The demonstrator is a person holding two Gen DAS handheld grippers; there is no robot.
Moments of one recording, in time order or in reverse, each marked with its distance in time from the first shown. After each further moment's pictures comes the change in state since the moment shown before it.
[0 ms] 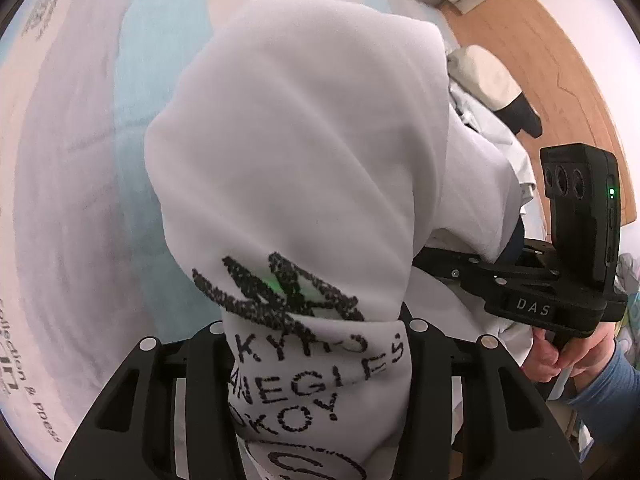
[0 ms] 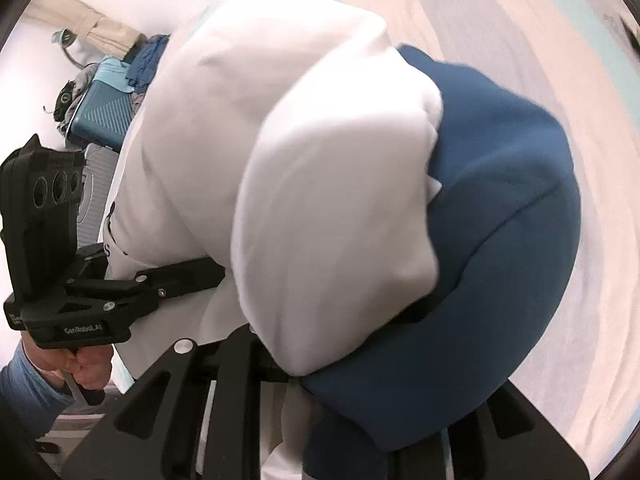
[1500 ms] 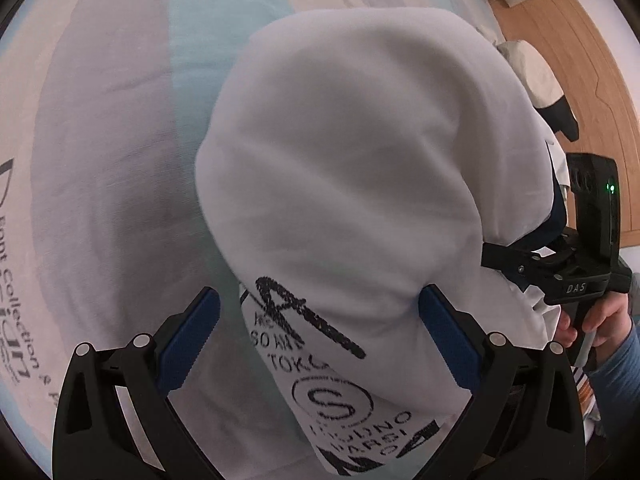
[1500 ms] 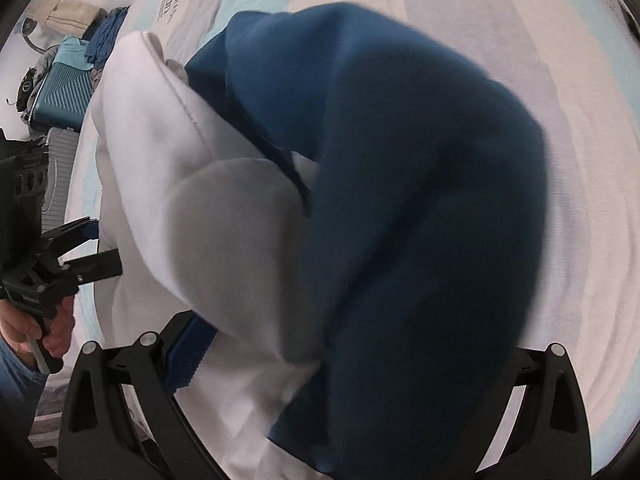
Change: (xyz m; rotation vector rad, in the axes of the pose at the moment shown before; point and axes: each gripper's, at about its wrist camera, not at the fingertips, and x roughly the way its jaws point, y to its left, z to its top) left arm 0.050 0.037 0.014 -0.098 0.140 0.058; right arm 0.032 -0.061 -0.001 0.038 0.170 -0.094
